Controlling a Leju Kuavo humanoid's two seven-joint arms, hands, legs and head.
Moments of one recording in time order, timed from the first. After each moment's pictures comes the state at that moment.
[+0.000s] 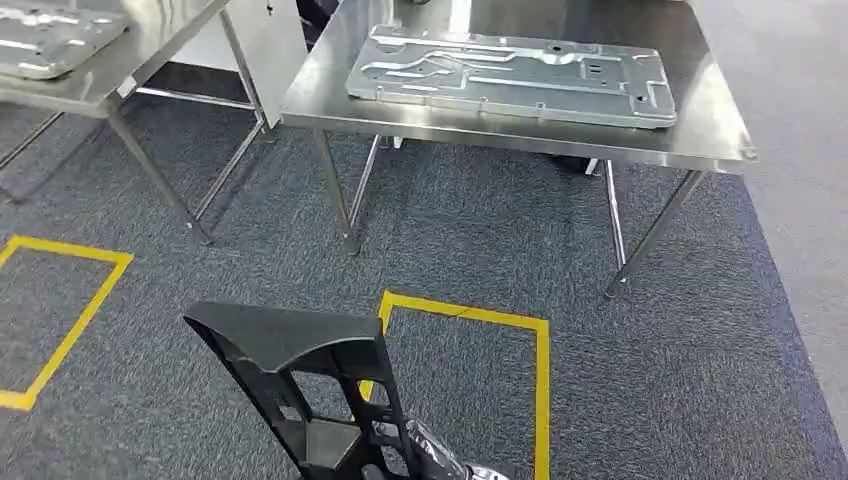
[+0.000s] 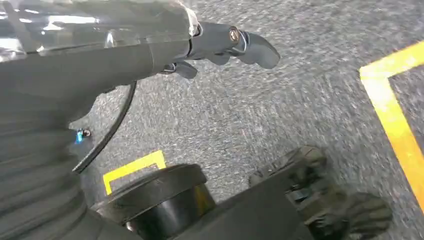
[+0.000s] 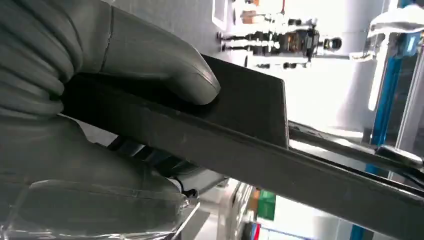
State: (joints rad) left arm -0.17 -0.23 0.74 -0.21 -1.27 0.16 -0.08; right arm 0.01 0.01 0.69 -1.43 0.08 0.33 -0.66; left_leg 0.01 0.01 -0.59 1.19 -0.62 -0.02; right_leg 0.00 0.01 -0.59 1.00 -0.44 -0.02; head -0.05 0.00
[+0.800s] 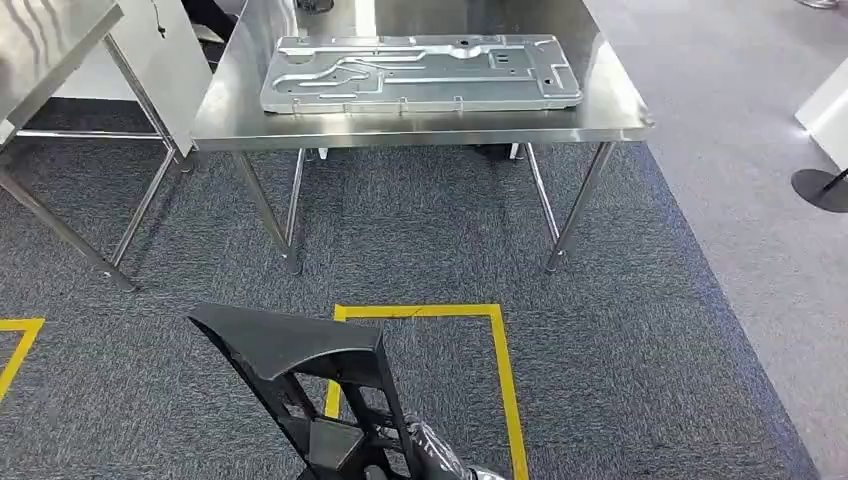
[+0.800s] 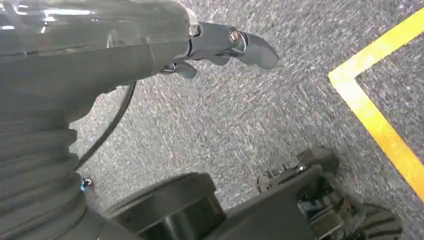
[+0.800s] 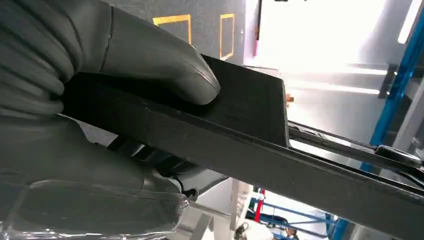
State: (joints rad) left arm -0.17 -0.23 0.74 -0.21 -1.27 0.17 -0.08; right arm 0.03 0.00 0.69 -1.45 0.11 0.28 -0.66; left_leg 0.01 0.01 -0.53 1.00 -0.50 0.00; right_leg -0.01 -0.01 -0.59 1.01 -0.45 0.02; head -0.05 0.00
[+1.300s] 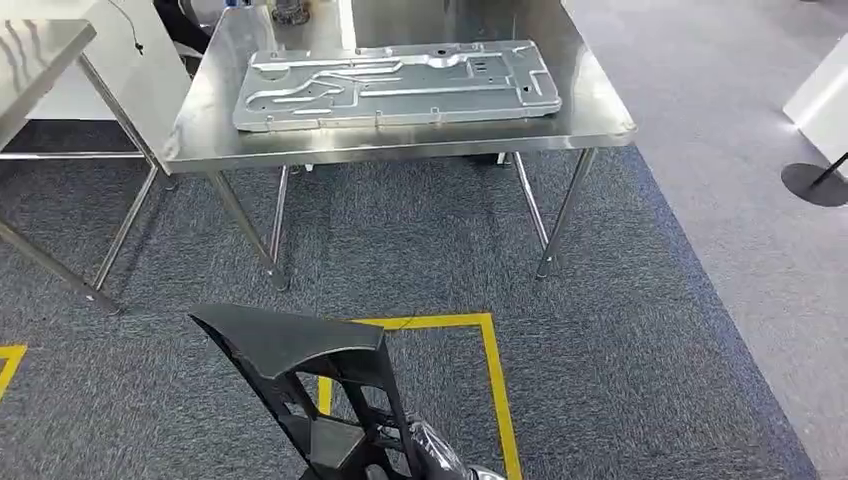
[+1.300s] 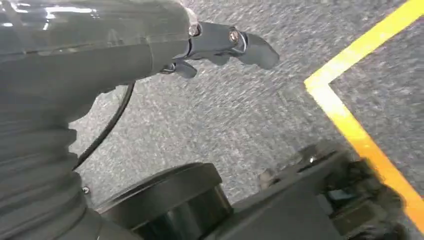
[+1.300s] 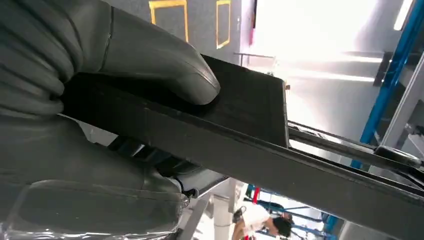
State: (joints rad) left arm -0.16 -0.23 0.73 -0.21 -1.27 0.17 -0.08; right arm 0.03 0.00 0.69 -1.46 0.11 0.27 -0.66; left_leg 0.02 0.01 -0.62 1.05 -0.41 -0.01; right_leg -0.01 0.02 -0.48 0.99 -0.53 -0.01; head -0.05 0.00
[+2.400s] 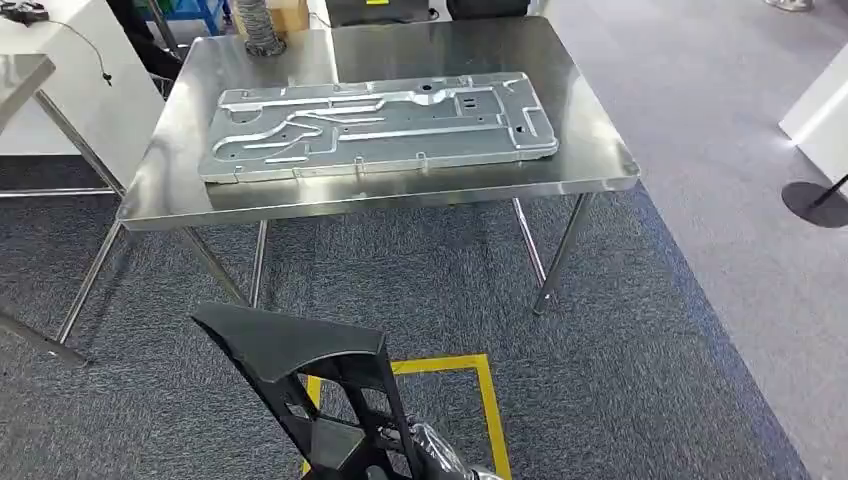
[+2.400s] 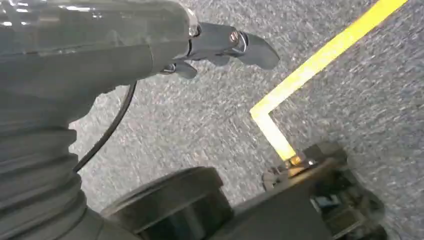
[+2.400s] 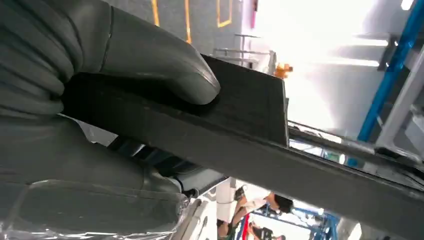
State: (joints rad) left arm -0.16 -0.22 0.73 -0.21 -1.26 0.17 -0.09; right arm 0.04 0.00 0.69 -1.46 0.12 0.26 -0.66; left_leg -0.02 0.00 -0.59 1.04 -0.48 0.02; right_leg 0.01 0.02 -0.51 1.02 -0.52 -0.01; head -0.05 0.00
